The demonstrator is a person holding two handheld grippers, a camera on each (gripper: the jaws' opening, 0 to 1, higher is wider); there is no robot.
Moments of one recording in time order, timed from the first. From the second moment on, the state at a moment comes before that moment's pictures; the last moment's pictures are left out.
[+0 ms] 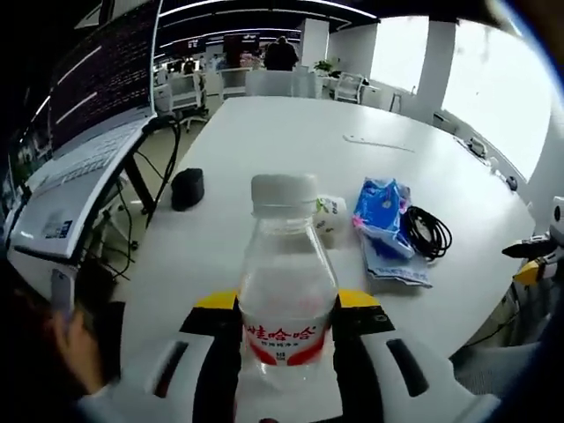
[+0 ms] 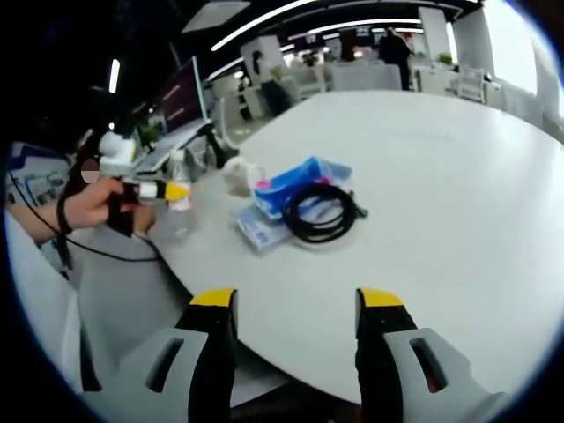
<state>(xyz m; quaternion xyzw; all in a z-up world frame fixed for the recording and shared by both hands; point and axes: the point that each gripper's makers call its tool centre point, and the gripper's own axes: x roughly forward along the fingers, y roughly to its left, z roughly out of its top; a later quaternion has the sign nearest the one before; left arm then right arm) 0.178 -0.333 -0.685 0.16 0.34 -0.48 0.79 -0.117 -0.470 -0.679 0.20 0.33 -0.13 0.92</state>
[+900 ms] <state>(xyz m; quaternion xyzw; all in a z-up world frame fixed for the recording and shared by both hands) 0.166 -0.325 -0.686 0.18 0.31 -0.49 0.79 -0.108 -0.466 -0.679 0.20 0.33 -0.12 0.92</state>
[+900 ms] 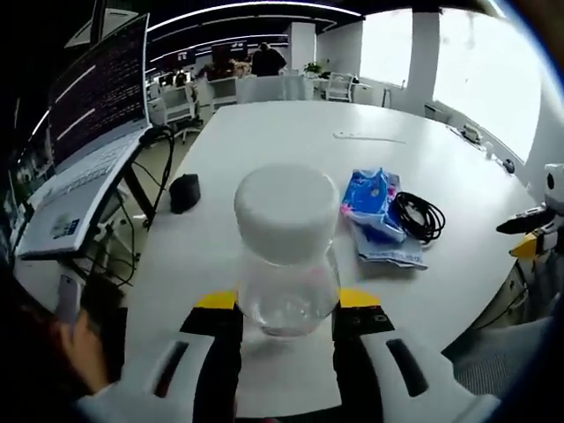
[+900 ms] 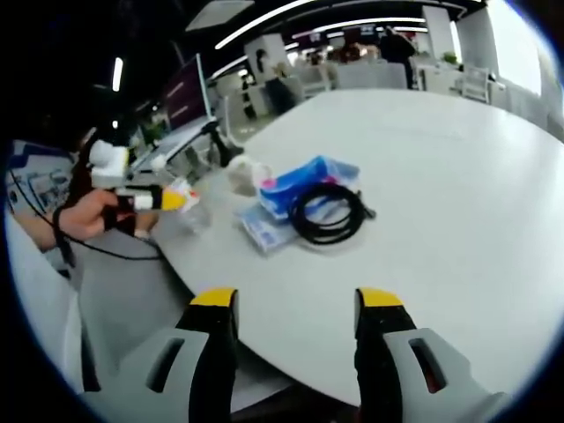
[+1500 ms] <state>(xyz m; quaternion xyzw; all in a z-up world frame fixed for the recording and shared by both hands) 0.174 -0.326 -0.689 0.16 0.33 -0.47 0.80 -0.112 -0.466 -0.680 0.20 0.33 -0.12 0.92</state>
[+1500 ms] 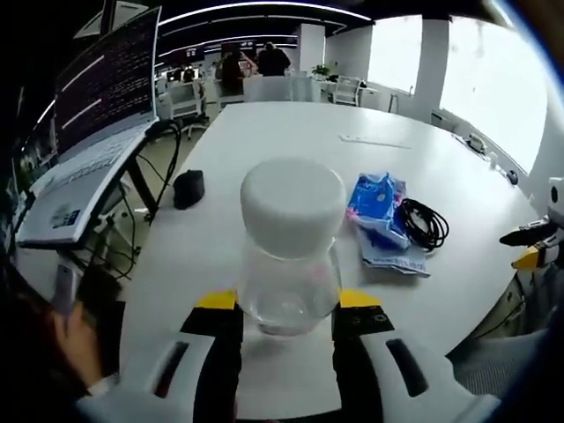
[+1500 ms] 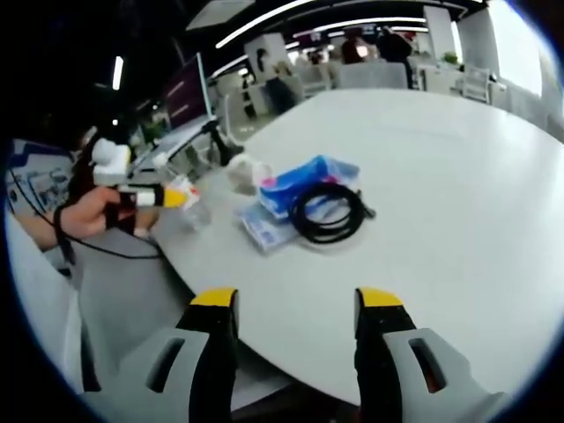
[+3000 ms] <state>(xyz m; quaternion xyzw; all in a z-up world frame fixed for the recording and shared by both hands) 0.239 -0.367 -0.691 0.12 0.35 -0.44 0.82 -0.116 -0.468 -0.685 0.20 0.34 -0.13 0.91</state>
